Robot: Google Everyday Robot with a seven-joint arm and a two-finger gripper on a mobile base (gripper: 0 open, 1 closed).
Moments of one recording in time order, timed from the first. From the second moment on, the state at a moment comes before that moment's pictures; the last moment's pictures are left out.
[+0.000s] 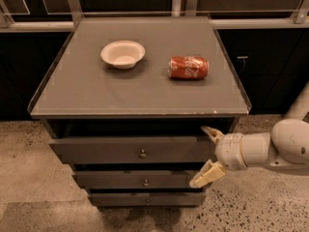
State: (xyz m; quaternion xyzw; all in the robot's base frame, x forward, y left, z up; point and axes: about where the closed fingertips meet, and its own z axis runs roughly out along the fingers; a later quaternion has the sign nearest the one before) arm 0.470 -0.146 0.687 -0.53 0.72 0.20 0.39
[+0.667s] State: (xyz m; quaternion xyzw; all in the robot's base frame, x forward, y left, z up) arm 0.514 -0.142 0.656 -0.52 0.71 0.23 0.41
